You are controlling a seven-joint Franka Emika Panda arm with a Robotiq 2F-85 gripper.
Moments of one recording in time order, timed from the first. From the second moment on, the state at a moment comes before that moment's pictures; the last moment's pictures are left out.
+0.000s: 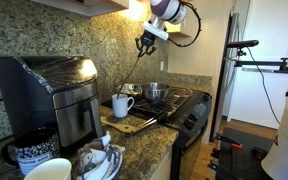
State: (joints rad) arm -0.10 0.03 -0.11 -1.98 0.23 2.49 0.56
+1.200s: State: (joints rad) arm -0.10 0.06 -0.13 -1.98 0.13 2.55 0.79
